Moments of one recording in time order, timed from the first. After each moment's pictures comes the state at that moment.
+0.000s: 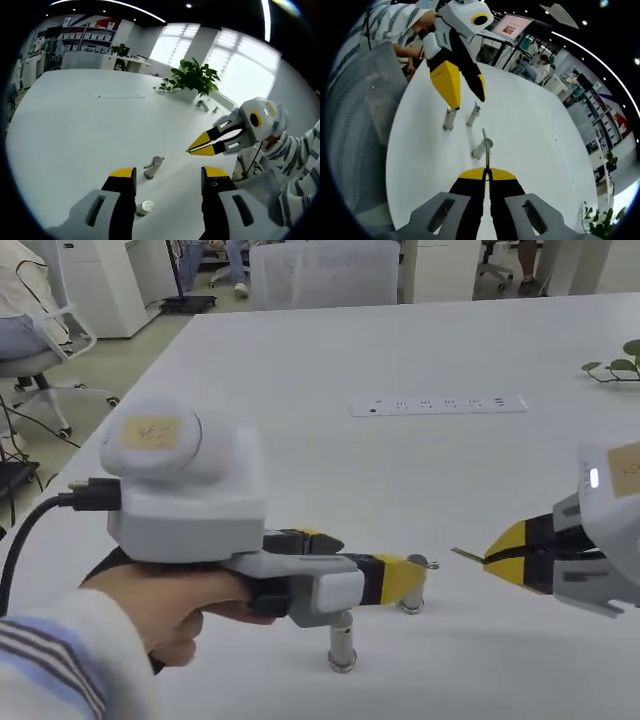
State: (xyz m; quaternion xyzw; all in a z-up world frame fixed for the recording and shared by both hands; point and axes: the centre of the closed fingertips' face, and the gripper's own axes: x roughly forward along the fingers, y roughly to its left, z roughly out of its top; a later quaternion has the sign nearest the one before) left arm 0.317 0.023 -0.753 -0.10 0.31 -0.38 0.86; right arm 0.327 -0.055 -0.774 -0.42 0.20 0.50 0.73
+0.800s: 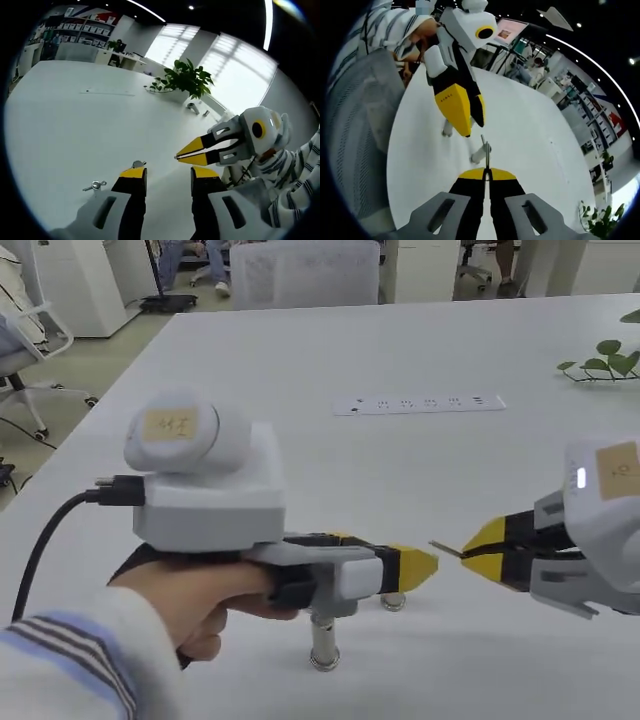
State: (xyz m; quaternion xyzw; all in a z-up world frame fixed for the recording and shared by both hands) left arm 0.313 -0.009 -0.746 -0.15 0.32 -0.42 0.84; right arm 0.320 -0.049 -0.762 -0.41 0.18 0.48 0.75
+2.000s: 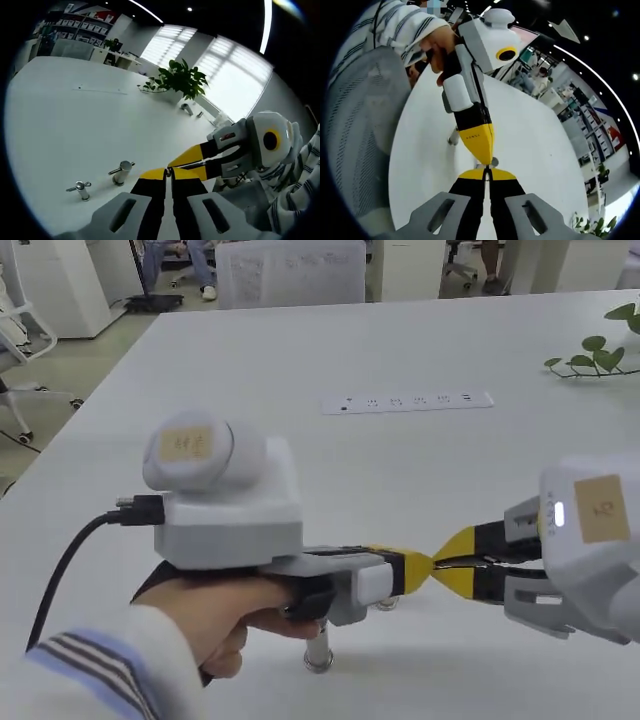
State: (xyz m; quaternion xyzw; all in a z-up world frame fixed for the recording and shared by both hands) left arm 0.306 -0.028 -0.751 -0.16 0.31 -0.43 0.83; right arm 0.305 -0.030 -0.758 -0.44 0.15 0.49 0.74
